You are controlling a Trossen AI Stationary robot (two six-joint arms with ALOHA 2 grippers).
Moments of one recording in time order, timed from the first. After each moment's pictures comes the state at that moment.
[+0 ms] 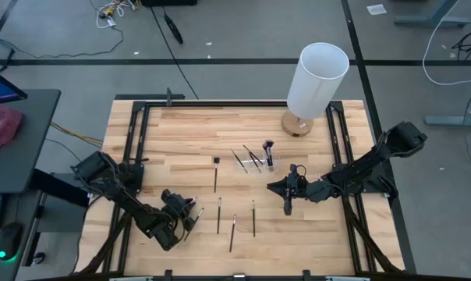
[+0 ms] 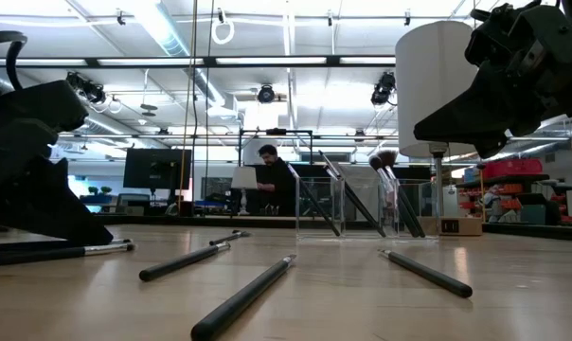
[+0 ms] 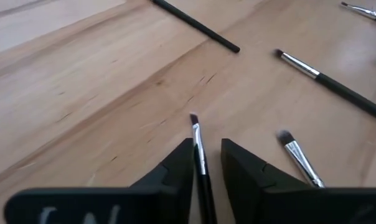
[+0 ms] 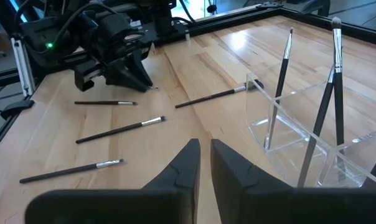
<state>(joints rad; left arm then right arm) -0.85 1.82 0.68 -0.31 -0.97 -1.61 0.49 1.39 0.32 0.70 0.62 0.41</state>
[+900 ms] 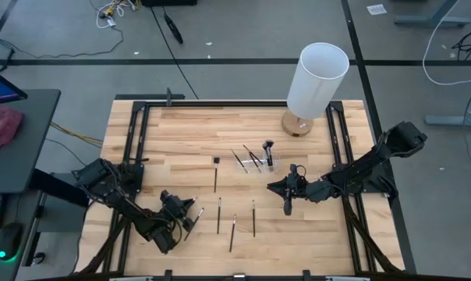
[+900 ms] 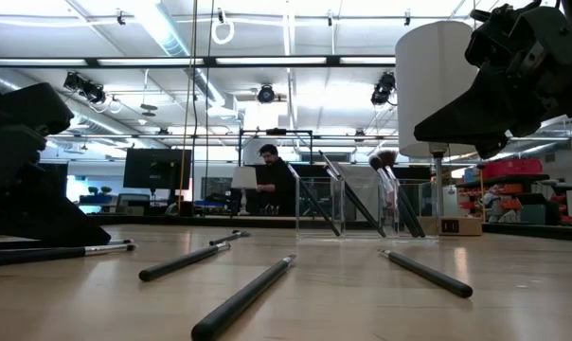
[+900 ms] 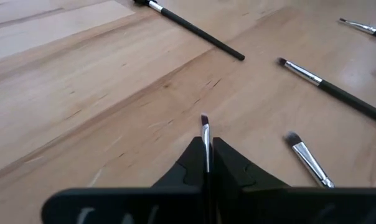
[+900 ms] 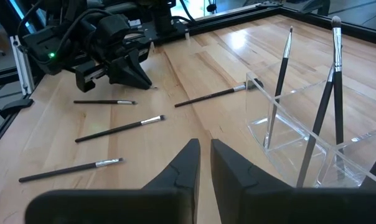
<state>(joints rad) -0.91 1.92 0.68 -0.35 -1.01 -1.75 0.49 1.39 0.32 0.70 0.62 0.41</state>
